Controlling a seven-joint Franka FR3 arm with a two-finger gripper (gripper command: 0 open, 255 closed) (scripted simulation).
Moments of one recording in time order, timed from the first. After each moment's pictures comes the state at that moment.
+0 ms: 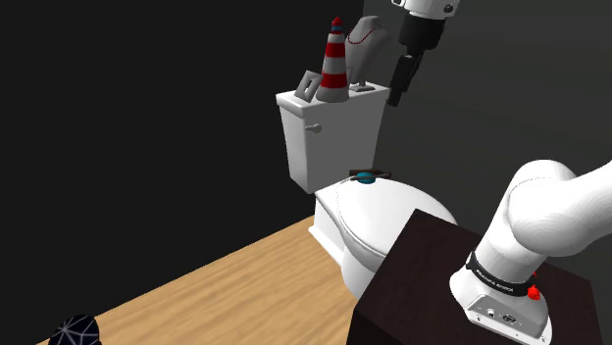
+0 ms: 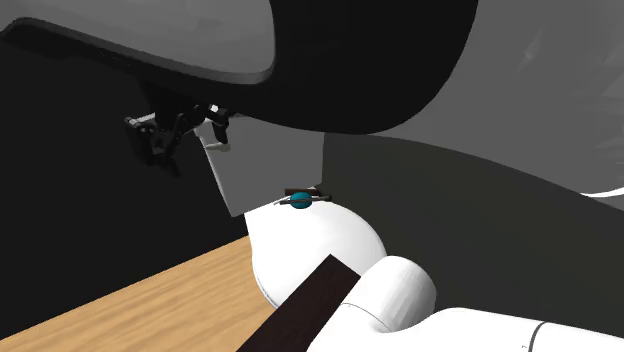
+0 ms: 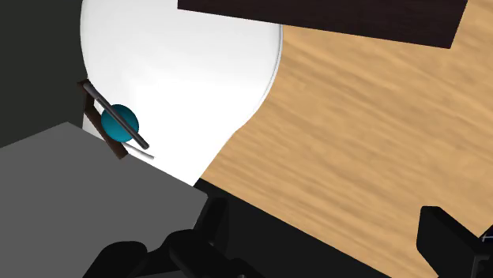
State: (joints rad) arm 0.01 -0.81 0.06 -2.27 -0.03 1.62 -0.09
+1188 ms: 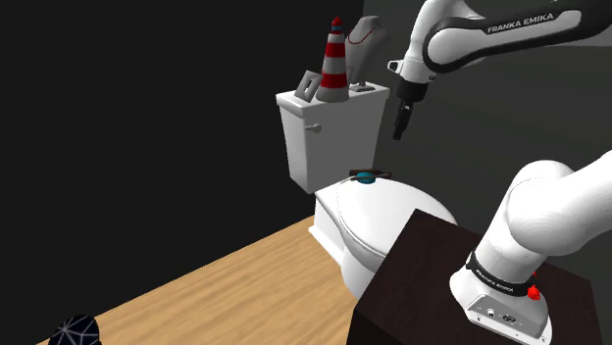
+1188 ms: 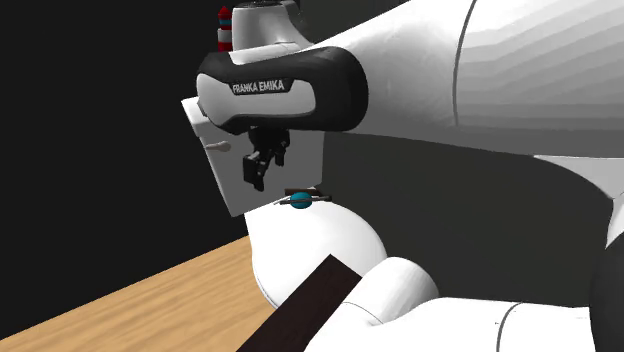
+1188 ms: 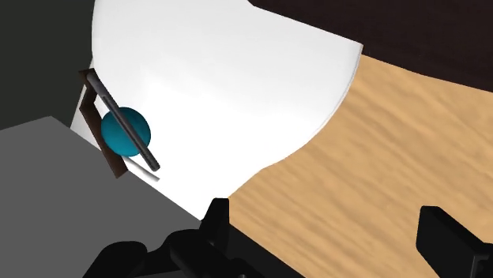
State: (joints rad) arm -0.03 -0.69 -0.28 -2.54 -0.19 1.98 -0.51
